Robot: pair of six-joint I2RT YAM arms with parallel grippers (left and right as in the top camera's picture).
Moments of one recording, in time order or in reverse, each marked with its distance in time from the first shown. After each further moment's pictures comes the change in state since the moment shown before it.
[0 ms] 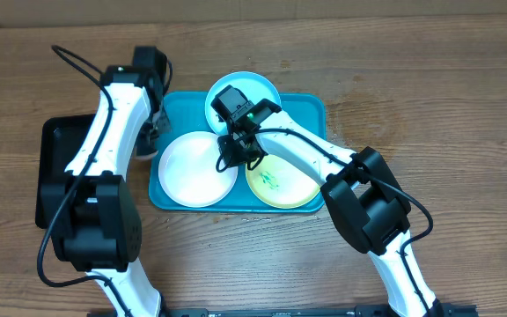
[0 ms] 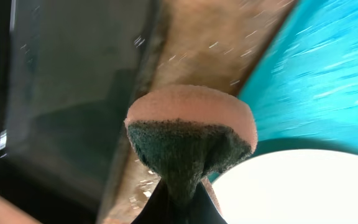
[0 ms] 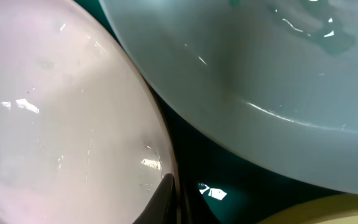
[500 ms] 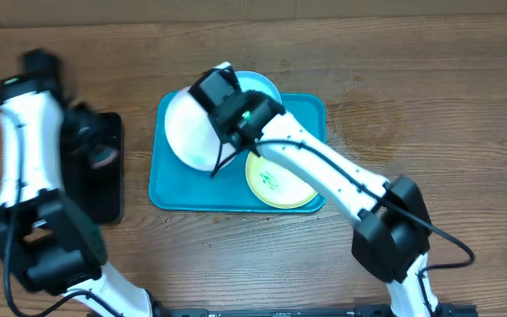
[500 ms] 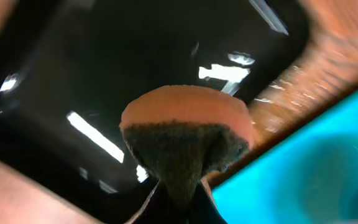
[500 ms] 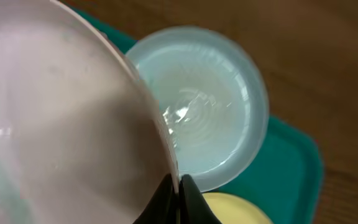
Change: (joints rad) left arm 0.444 -0.062 0.056 -0.104 0.347 -0.003; right arm 0.117 -0.194 0.126 -0.032 0.606 -0.185
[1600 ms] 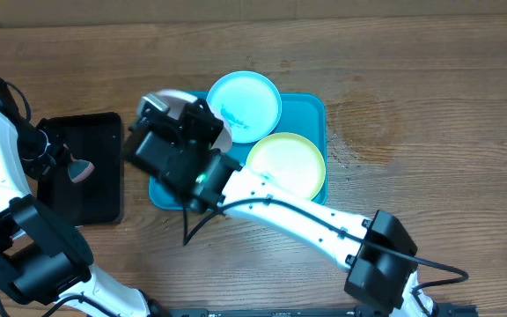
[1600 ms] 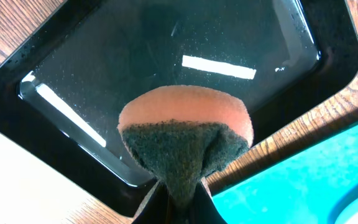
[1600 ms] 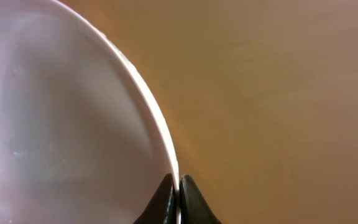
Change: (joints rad) left arm 0.153 0.000 0.000 -0.029 0.099 0.001; right arm 0.229 -0.016 0.008 0.138 0.447 -0.526
